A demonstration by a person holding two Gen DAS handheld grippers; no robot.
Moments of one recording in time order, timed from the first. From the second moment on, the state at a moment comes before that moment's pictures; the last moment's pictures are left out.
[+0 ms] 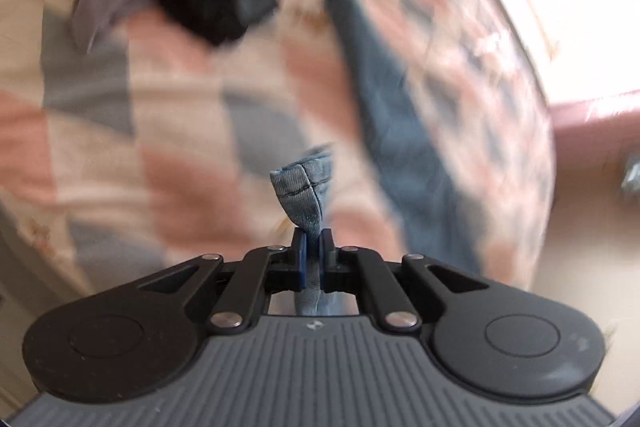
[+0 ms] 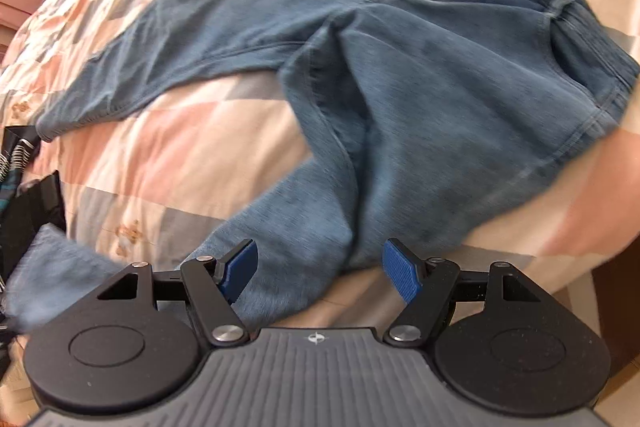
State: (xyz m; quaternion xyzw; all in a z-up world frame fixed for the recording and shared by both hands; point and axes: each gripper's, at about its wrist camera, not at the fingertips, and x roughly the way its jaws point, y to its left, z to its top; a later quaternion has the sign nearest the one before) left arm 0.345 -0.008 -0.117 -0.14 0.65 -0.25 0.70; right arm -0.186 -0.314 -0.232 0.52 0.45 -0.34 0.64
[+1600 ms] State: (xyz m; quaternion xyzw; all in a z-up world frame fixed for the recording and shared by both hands) left arm 0.457 -0.061 -0.146 -0.03 0.59 -0.20 0.78; right arm -0.092 -0.291 -0.208 0.36 0.51 -0.31 0.72
